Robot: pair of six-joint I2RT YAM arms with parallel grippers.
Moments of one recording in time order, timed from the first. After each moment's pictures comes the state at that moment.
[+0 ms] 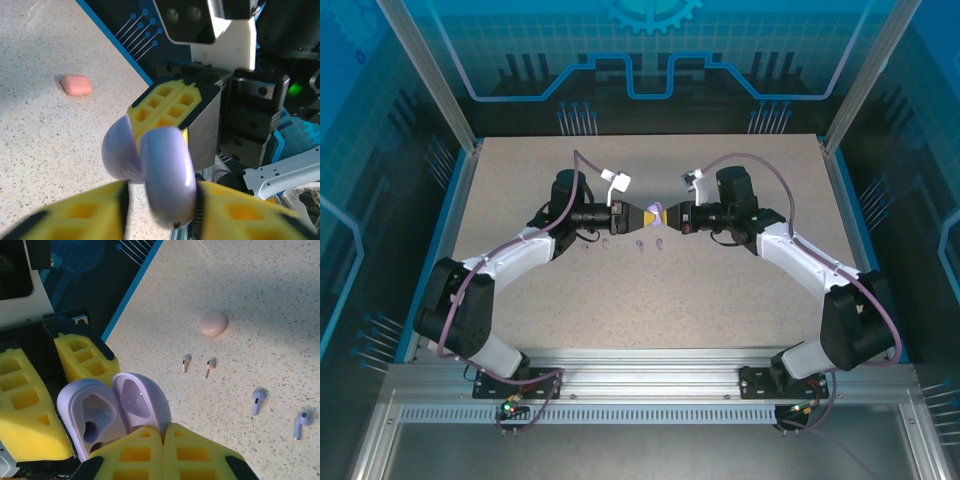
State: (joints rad) left arm -0.37 1.54 0.95 0.27 0.98 -0.55; right arm 0.41 1.47 1.07 -0.19 -0.68 0.40
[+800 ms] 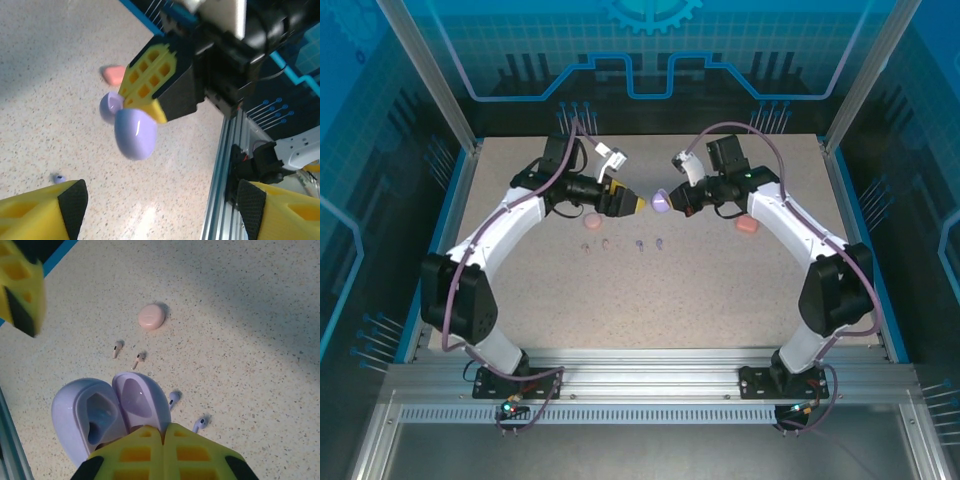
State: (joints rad) left arm -0.28 1.64 1.42 -0.56 0.96 0.00; right arm 0.38 1.69 1.47 -0.65 -0.53 -0.09
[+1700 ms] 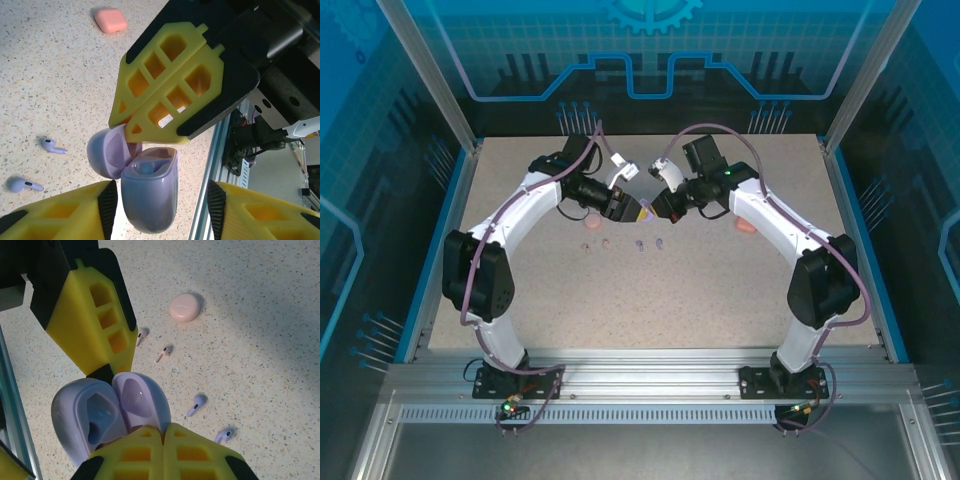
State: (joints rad) left arm -0.31 1.80 1.58 -0.87 0.96 0.18; right arm 0.47 1.76 1.57 -0.73 -0.53 -0.19
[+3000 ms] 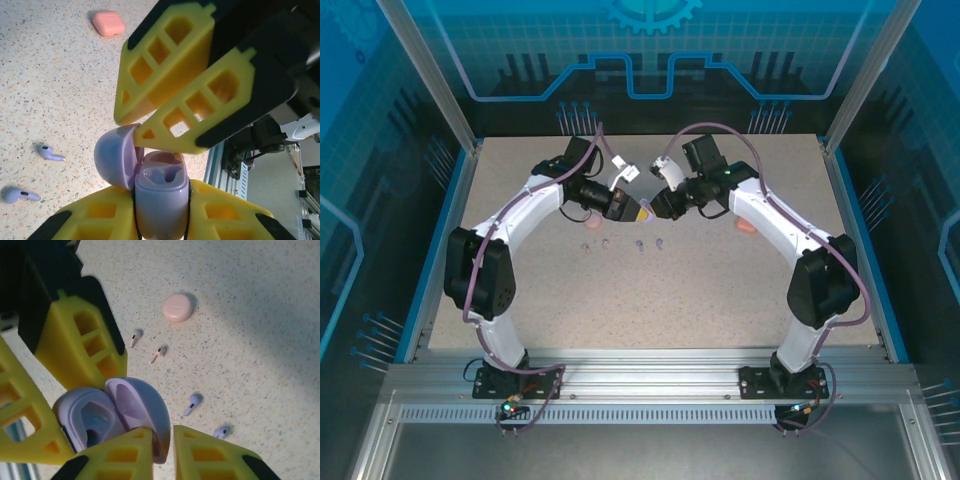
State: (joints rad) left arm -0.31 1.81 1.51 -0.76 0.99 0.15; right arm 0.47 1.76 1.57 -0.73 -0.50 -0.13
